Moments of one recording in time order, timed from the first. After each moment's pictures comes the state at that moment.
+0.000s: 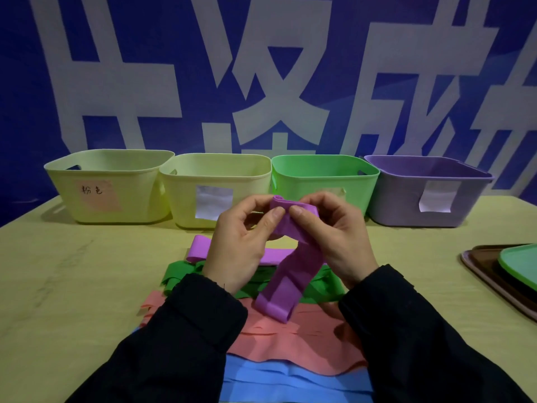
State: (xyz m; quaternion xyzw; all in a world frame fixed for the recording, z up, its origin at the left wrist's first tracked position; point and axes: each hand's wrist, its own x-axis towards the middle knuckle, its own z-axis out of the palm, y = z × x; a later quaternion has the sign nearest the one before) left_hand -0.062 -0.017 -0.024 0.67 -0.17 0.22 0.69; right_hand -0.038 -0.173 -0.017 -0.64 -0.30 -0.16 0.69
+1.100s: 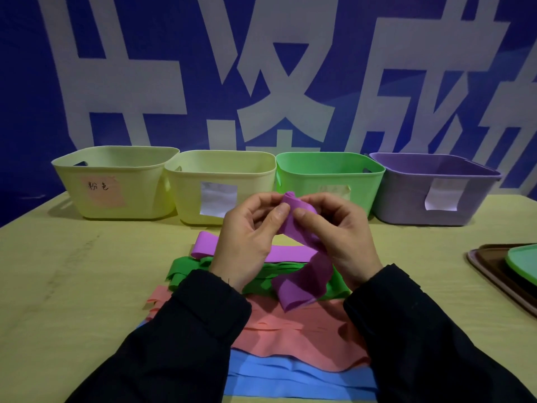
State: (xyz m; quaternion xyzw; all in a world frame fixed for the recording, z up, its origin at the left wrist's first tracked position) left_hand -0.064 -0.022 -0.026 0.64 -0.17 0.20 0.73; right_hand -0.049 -0.171 -0.014 -0.63 -0.28 -0.12 0.71
